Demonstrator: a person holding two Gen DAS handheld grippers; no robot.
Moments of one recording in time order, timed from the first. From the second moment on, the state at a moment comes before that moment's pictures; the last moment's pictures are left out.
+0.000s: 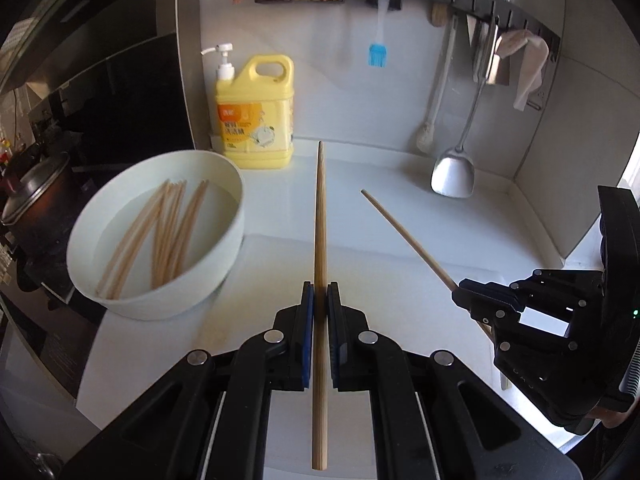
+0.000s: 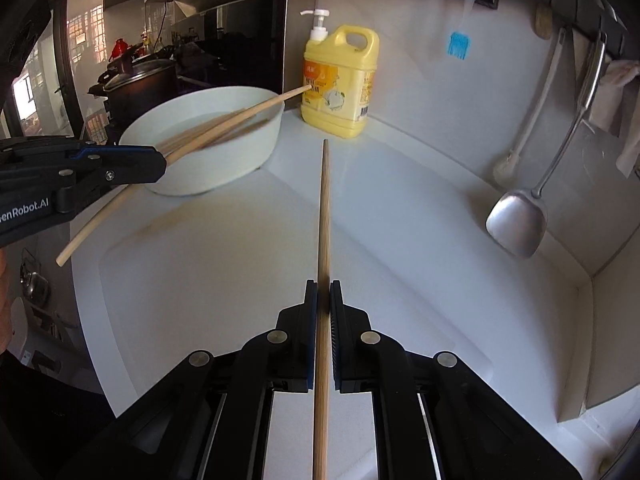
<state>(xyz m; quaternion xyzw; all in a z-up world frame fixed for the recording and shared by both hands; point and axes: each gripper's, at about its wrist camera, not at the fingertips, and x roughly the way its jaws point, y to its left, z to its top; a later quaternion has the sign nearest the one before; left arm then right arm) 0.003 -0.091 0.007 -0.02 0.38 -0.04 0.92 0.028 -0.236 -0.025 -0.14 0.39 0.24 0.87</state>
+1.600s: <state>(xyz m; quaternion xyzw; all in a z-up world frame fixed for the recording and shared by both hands) 0.178 0.169 -0.068 0.00 0.52 -0.06 0.85 0.194 0.045 -0.065 0.09 0.53 0.12 0.83</state>
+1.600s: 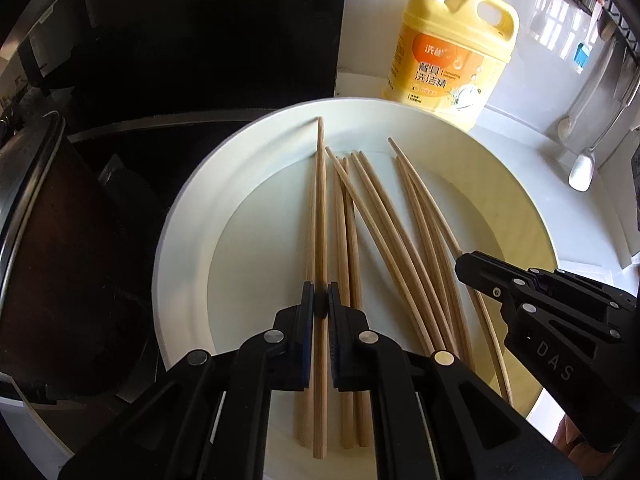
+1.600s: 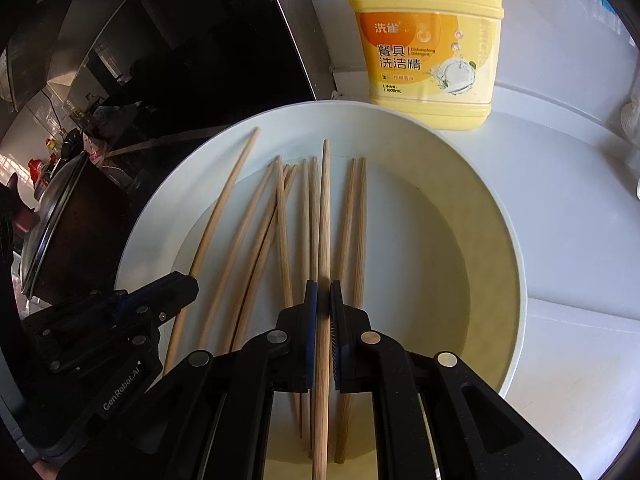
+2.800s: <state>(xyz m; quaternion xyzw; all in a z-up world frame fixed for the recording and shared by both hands) 0.142 0.193 -0.018 -0.02 0.52 0.02 0.85 0.147 0.018 -0.016 0.09 0.52 0.08 0.85</state>
